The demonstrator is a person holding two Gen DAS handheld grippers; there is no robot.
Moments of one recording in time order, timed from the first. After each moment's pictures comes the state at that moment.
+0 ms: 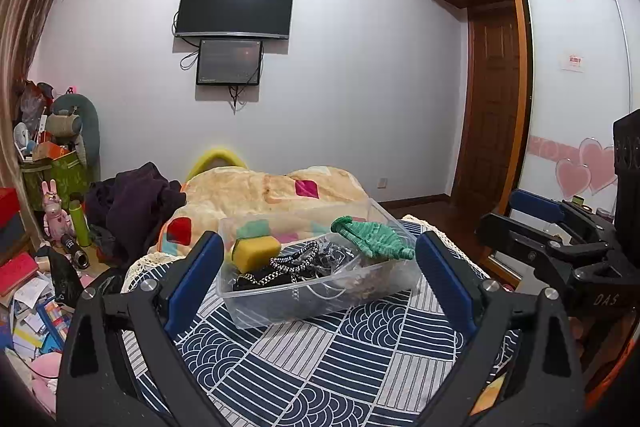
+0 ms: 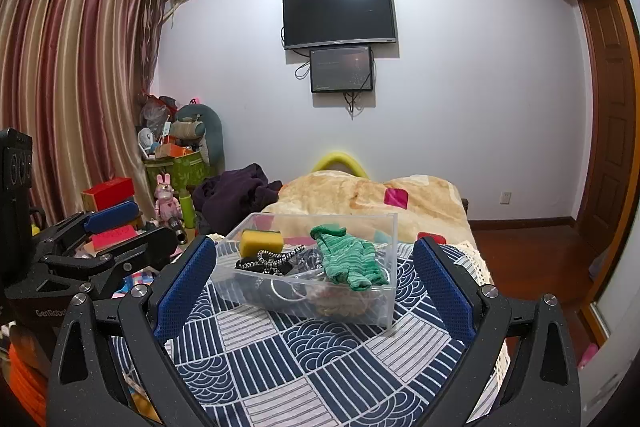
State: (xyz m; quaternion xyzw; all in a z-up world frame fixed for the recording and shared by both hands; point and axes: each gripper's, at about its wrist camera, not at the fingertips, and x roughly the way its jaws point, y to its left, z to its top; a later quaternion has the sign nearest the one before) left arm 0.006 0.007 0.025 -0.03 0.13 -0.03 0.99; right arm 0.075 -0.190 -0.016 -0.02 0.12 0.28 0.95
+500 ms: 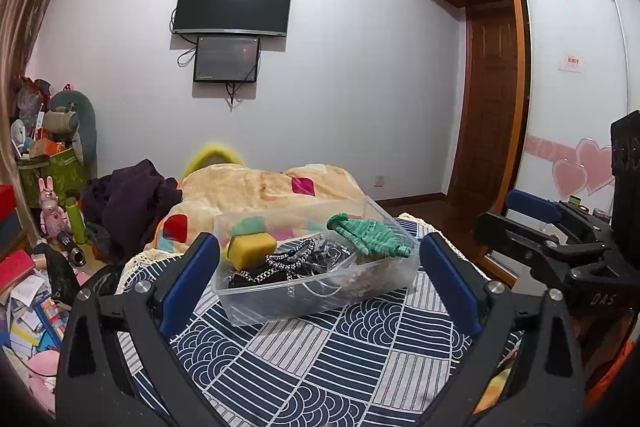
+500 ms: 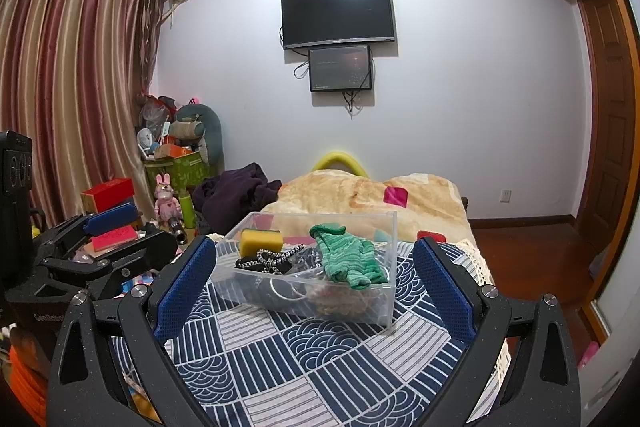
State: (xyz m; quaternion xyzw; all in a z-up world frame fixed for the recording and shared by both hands) left arm 0.005 0.005 0.023 -0.04 0.14 -0.03 0.99; right arm 0.075 -0.190 -0.015 -0.02 0.12 0.28 0.95
